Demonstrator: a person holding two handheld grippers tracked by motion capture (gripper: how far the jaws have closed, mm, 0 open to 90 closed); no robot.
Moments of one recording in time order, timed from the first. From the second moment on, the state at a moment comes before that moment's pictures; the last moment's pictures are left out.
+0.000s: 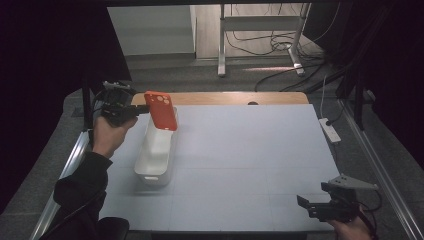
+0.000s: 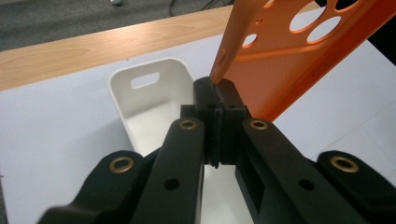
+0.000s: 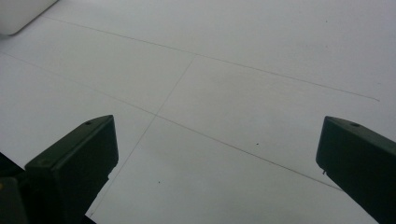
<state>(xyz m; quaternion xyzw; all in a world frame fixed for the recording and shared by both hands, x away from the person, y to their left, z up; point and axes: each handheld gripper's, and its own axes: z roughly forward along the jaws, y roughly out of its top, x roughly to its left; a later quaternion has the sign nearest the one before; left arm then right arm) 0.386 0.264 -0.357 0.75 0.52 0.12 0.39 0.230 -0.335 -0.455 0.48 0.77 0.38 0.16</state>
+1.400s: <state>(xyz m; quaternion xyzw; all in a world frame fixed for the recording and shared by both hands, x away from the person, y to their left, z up) 0.441 0.275 -0.397 0.72 0.57 0.13 0.37 0.232 -0.333 -0.457 0.47 0.79 0.37 0.14</state>
